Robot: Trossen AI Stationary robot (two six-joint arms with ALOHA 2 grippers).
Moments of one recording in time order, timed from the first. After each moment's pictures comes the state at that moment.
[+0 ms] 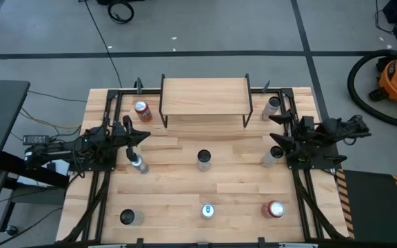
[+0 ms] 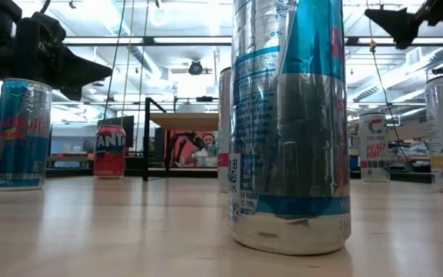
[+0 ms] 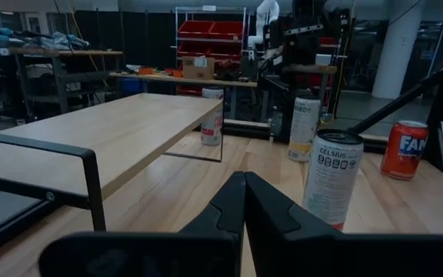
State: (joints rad) left arm 0.11 0.03 0.01 0.08 -0.12 -0.04; right arm 0.35 0.05 0.28 0.11 0.50 0.03
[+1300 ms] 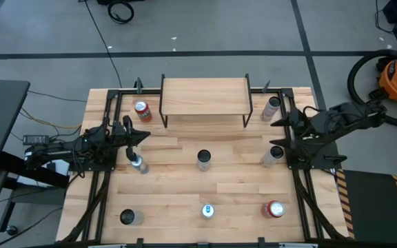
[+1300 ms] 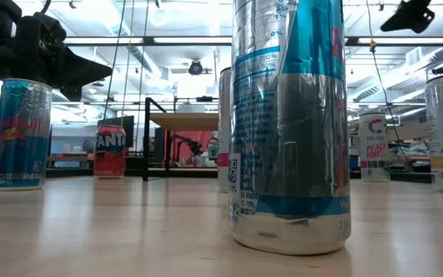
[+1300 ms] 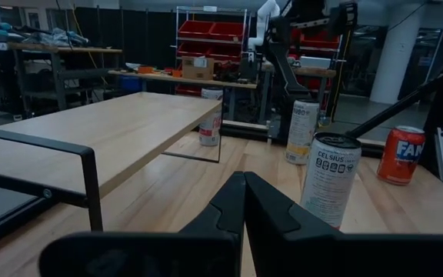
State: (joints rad) left arm 0.11 0.03 0.01 0.09 -0.12 -0.07; right arm 0.36 0.56 0.95 -1.01 0.36 0.51
